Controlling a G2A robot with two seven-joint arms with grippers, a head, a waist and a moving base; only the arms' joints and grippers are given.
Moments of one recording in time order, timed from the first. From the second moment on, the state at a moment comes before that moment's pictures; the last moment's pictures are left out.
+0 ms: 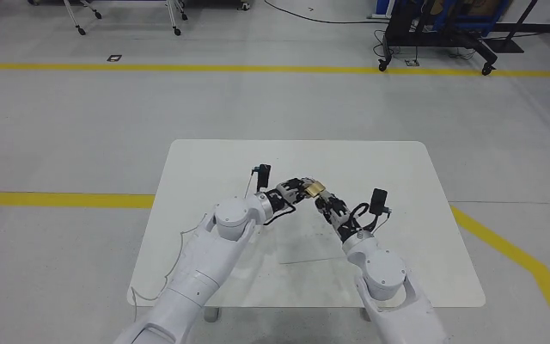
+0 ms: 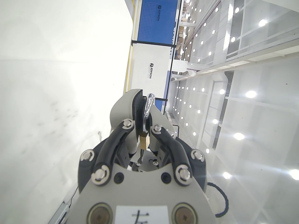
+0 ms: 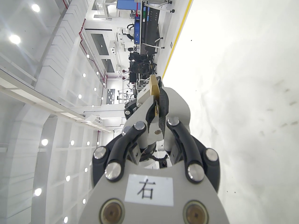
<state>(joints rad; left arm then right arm) 1.01 -1.52 -1.02 -1.11 -0.28 0.10 -0.57 -1.65 -1.39 1.32 -1.85 0.03 0.25 0.08</state>
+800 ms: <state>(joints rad) 1.02 -1.54 -1.04 -0.96 -0.40 -0.27 -0.52 -1.63 -1.35 1.49 -1.88 0.28 0.49 0.57</state>
